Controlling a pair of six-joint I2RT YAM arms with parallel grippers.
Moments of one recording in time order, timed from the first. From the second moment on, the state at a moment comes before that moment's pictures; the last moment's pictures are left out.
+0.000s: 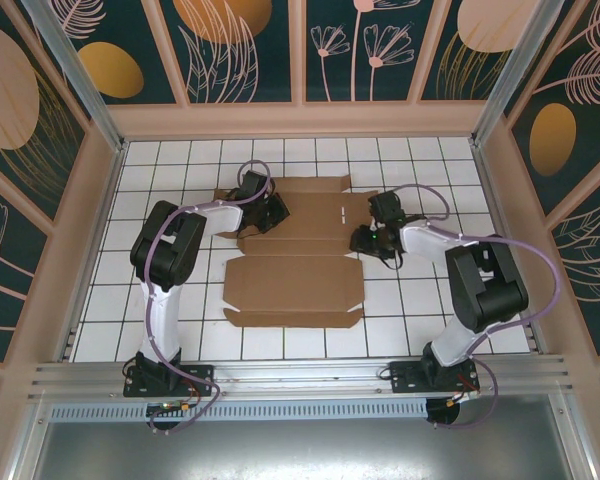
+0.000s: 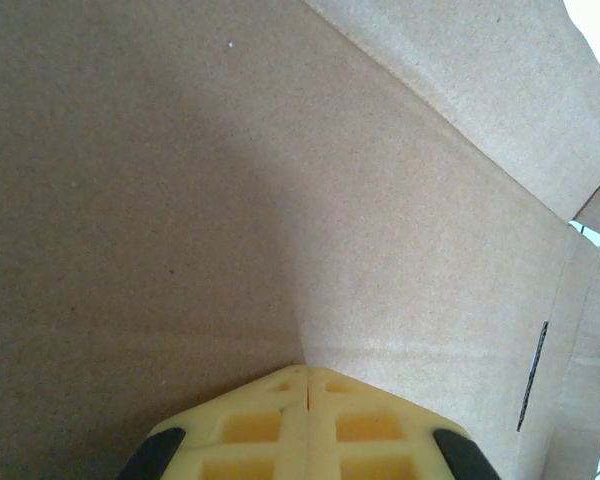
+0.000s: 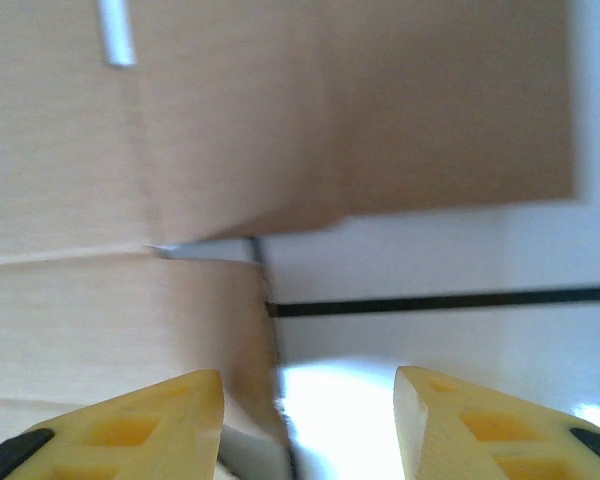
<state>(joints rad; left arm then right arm) -0.44 2.12 1.29 -0.03 0.28 -0.99 0.34 1.64 0.86 -0.36 -0.15 0.54</state>
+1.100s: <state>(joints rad) -0.42 2.14 1.26 0.07 0.33 -1.06 0.38 1.70 0.93 -0.25 -0.34 0.51</state>
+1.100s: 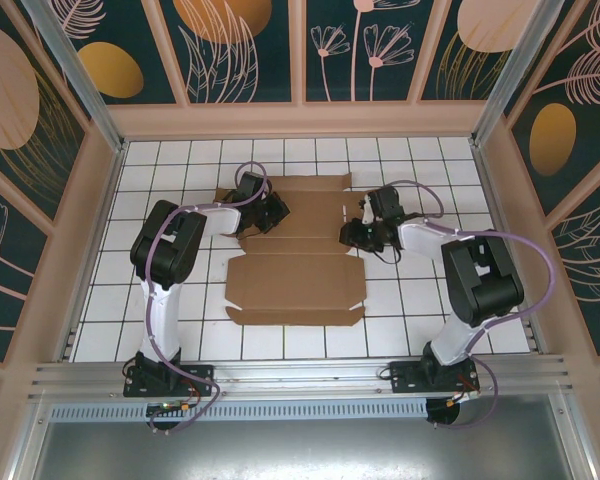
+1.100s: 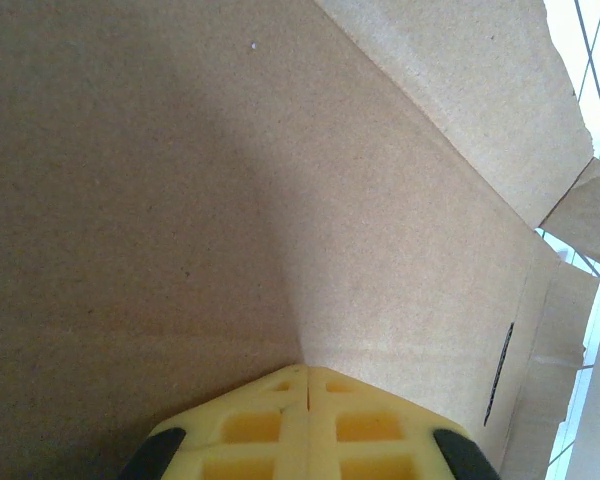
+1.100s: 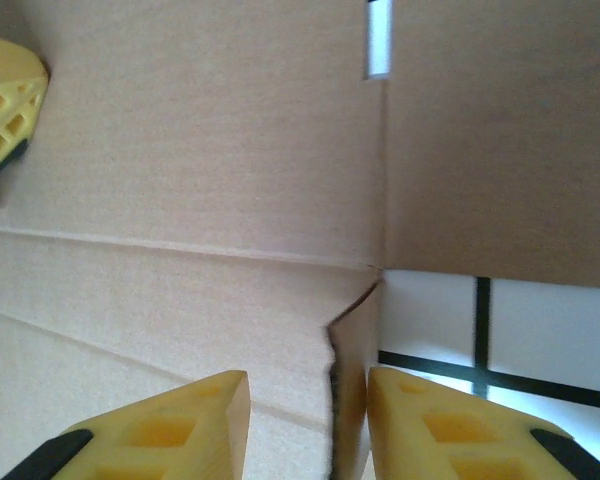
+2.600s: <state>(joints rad) -0.41 2.14 1.26 0.07 0.33 -1.07 0.02 2.00 1.24 -0.24 -0.53 0.41</state>
